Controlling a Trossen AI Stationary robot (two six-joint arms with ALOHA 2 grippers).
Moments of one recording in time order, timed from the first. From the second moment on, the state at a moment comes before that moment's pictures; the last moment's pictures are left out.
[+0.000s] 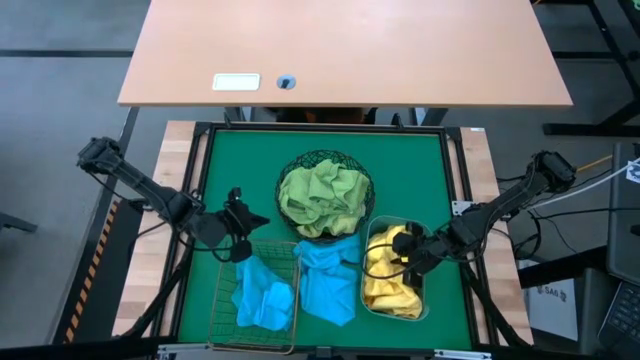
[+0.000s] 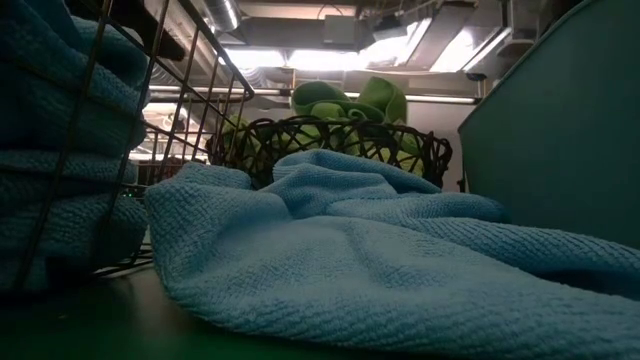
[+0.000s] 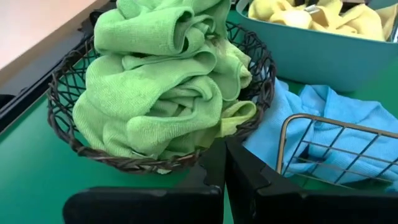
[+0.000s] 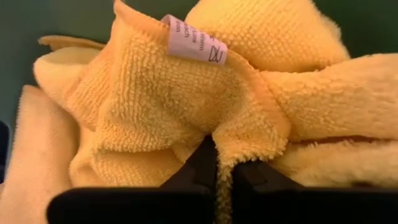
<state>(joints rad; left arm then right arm) -0.52 0.97 0.69 -0.40 -0.69 -0.48 0.60 1.22 0.72 -0.53 0.18 0.77</state>
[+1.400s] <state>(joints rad) -0.50 0.97 0.67 -0.32 -0.69 -0.46 0.60 1.22 1.12 -0.88 -0.06 0.80</state>
